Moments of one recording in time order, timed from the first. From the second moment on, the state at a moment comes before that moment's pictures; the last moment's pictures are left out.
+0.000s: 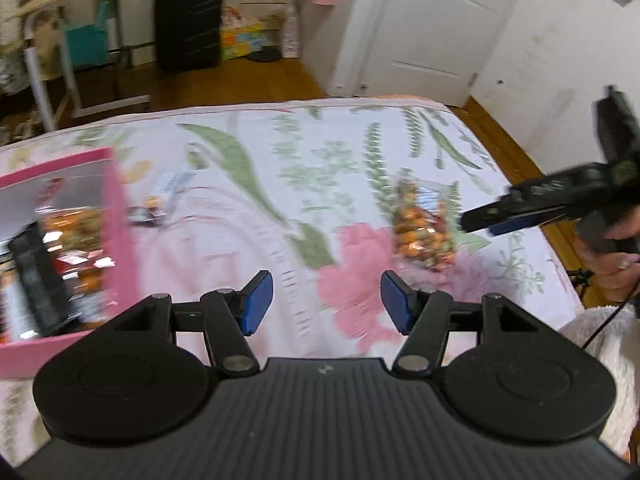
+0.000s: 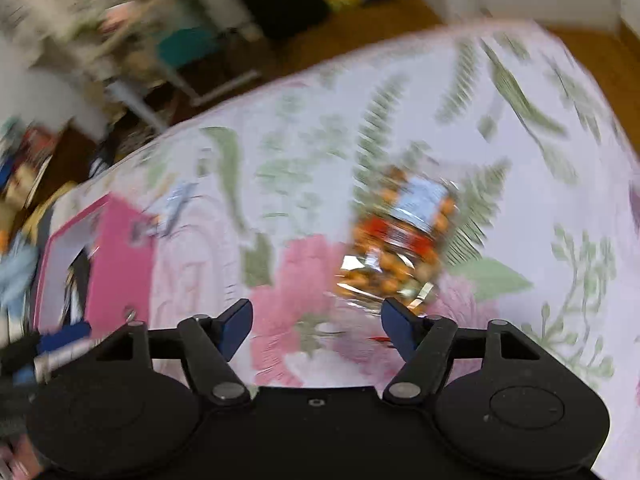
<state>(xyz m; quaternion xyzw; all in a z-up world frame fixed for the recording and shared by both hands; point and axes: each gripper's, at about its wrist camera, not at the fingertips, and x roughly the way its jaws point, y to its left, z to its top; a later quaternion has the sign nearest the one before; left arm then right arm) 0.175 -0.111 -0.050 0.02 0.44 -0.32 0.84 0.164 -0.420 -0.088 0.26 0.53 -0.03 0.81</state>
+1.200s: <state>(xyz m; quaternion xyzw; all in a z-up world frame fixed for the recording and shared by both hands) 0.229 -0.290 -0.184 0.01 0.50 -0.42 0.76 0.200 -0.417 -0.172 0.21 0.55 -0.04 0.81</state>
